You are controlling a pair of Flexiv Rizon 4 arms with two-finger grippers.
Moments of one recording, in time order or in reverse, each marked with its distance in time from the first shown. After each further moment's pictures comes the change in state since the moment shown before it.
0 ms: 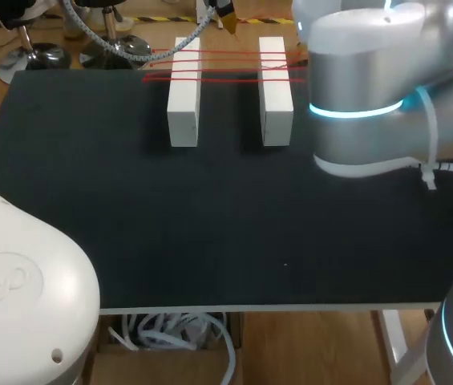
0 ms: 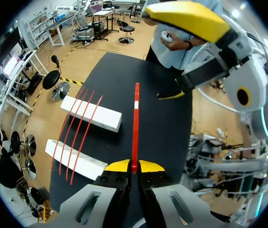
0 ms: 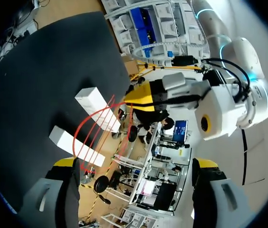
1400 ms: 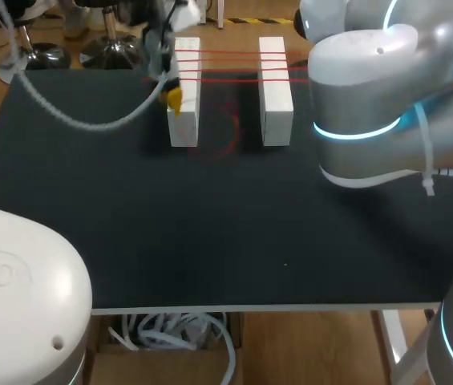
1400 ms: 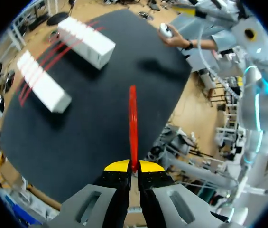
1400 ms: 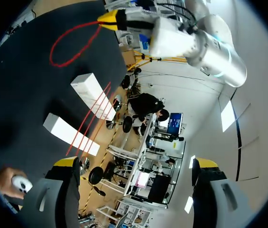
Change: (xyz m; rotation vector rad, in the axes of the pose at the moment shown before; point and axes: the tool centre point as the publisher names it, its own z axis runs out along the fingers) left arm 0.083 0.167 0.050 -0.231 0.221 -0.424; right arm -0.001 -0.024 0.003 0.078 -0.053 -0.024
